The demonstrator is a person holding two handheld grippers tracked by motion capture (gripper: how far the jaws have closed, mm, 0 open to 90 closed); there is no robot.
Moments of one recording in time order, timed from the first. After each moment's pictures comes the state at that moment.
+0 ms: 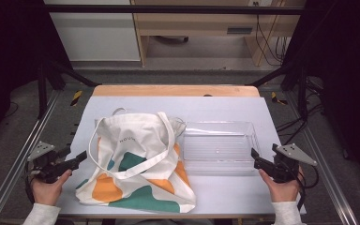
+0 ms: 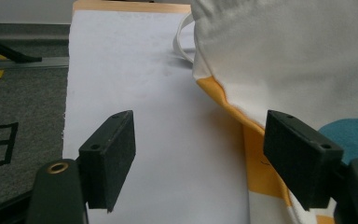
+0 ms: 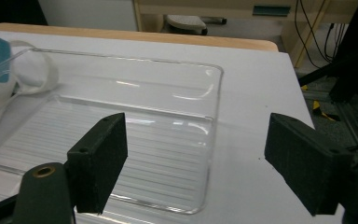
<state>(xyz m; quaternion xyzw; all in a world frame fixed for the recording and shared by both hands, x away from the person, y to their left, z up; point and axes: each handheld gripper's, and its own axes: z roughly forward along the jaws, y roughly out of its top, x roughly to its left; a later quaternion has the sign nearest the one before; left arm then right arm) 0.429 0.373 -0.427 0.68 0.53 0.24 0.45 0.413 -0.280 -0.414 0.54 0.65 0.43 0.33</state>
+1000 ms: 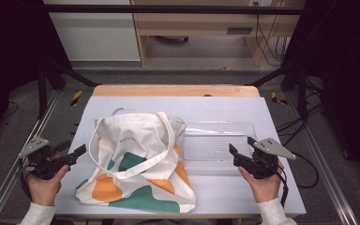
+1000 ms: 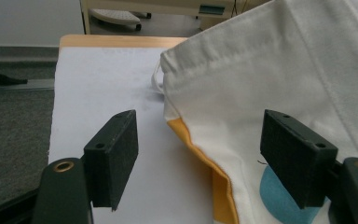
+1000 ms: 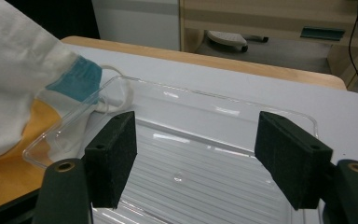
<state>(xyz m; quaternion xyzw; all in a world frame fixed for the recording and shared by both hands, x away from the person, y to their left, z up) 0.424 0.365 -0.393 0.67 0.50 0.24 0.49 0.414 -0.219 -0.384 0.48 0.68 0.47 0.31</state>
